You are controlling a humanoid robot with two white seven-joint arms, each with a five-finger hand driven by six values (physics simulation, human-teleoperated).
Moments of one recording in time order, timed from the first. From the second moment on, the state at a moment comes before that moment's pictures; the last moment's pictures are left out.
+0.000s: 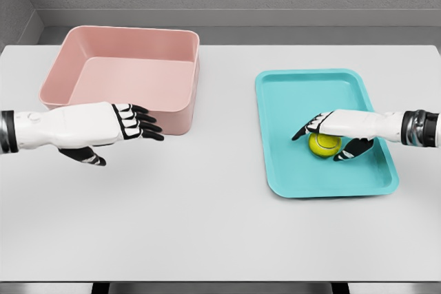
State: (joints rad) left arm -0.68 1.10 -0.86 -1.77 -0.23 -0.61 -0.33; right arm -0.65 -0.86 0.82 -1.32 0.16 -0.61 0.57
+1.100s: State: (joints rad) left arm -0.68 1.10 -0.86 -1.77 -0.23 -0.61 -0.33; right arm -0.65 -0.86 0.81 -1.33 0.16 -0.61 0.57
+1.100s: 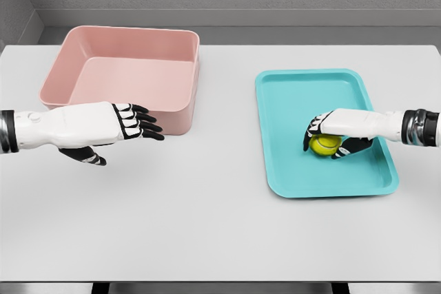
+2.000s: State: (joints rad) left arm -0.68 1.09 -0.86 -1.77 -0.23 -0.61 -0.33; right arm -0.73 -0.80 0.81 -1.37 0.16 -0.61 0.57
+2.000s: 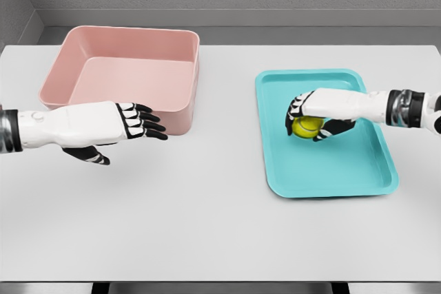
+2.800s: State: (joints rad) left arm -0.74 1.08 -0.86 -1.77 -0.23 -0.61 -0.33; right arm -0.76 -0.64 0.84 -1.44 0.16 -0.61 0.60
